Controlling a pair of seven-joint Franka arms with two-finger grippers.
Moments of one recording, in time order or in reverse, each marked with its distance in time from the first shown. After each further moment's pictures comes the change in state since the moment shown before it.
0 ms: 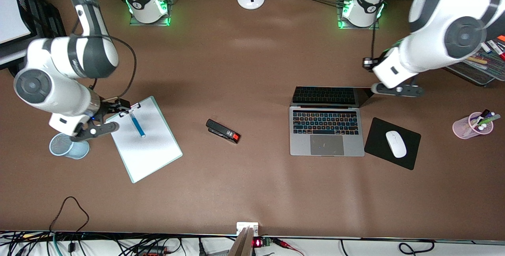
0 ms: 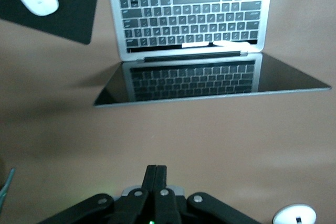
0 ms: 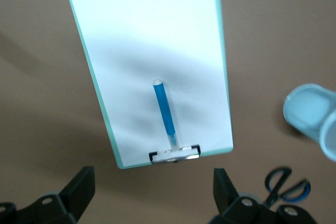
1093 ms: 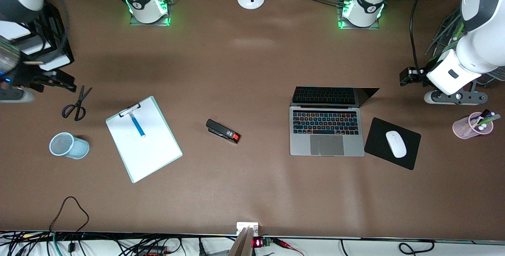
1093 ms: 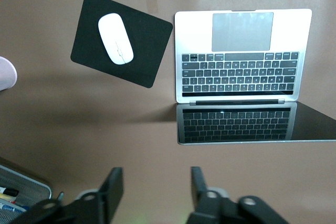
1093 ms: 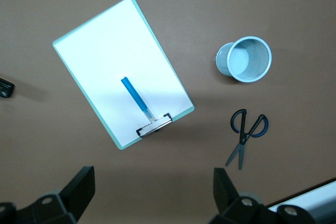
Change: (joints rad) left arm 0.022 0.018 0.165 0.155 0.087 -0.016 0.127; right arm -0.121 -0.286 -0.004 -0.013 0.005 -0.151 0.223
